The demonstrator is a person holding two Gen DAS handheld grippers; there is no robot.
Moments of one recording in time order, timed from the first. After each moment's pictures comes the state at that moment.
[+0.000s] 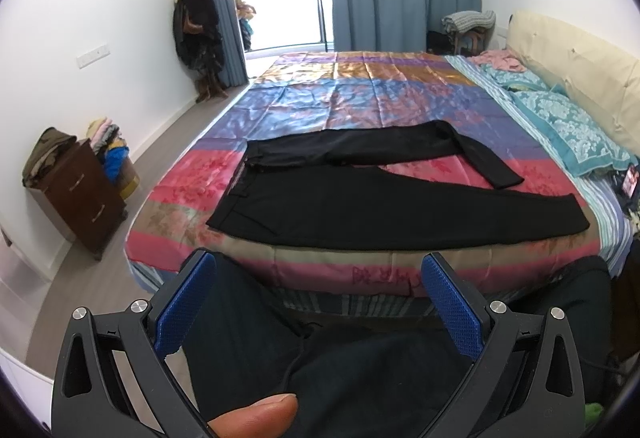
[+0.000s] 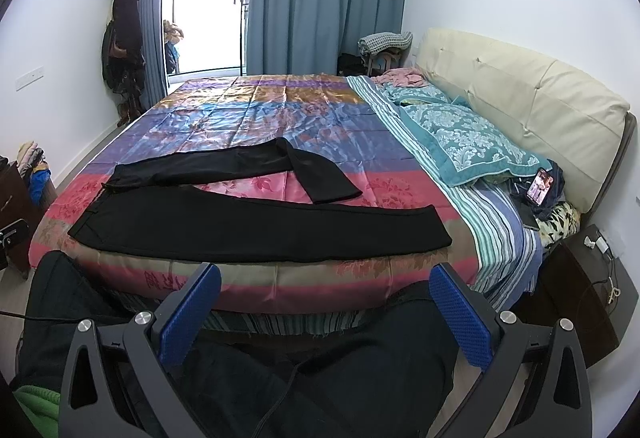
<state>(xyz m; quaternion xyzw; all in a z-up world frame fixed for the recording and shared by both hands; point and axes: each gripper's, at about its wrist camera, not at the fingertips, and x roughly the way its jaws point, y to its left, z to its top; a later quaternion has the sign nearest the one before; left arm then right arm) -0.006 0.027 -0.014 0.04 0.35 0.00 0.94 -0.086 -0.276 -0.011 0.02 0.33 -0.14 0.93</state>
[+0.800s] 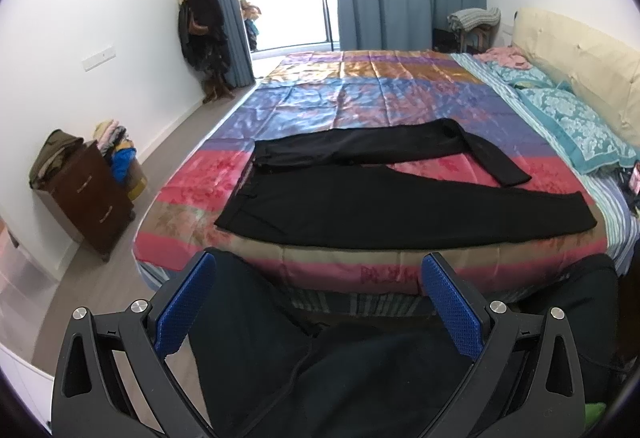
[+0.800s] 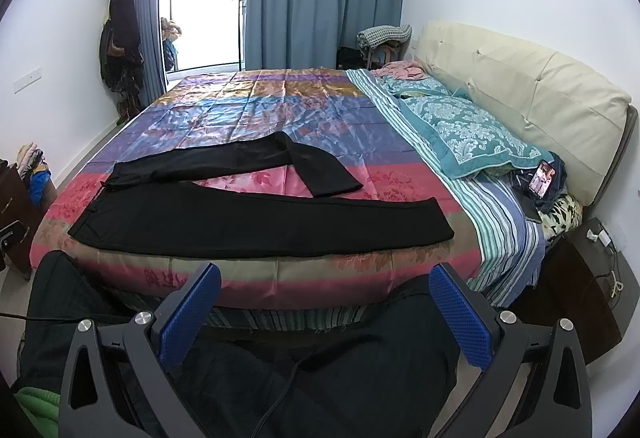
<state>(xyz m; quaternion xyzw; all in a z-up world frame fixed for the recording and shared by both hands) -0.008 0.031 -0.015 0.05 0.35 0.02 0.94 -0.083 -0.282 -0.015 0.03 0.33 -0.14 0.93</state>
